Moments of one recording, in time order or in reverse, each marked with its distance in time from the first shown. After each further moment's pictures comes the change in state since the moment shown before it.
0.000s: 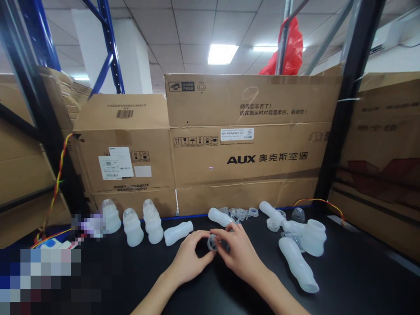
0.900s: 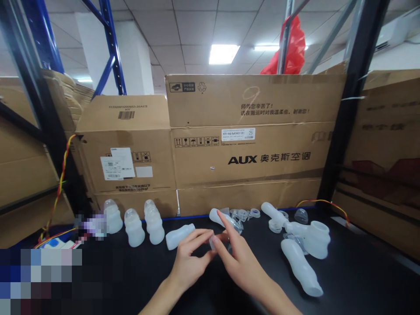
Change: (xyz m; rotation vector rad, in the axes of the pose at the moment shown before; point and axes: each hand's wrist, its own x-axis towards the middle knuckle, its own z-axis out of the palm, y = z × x) left_hand 0.000 0.027 -0.002 -0.148 0.308 0.263; right_hand -0.006 -0.027 -0.007 0.570 0.108 0.185
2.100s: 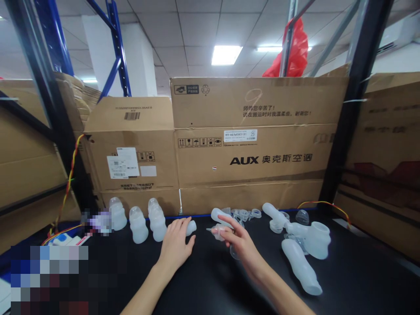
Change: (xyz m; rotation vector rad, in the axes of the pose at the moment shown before) left_hand 0.002 -0.051 -0.046 0.751 -0.136 -0.147; right_hand 0.016 0.015 -0.001 0.606 0.009 0.311
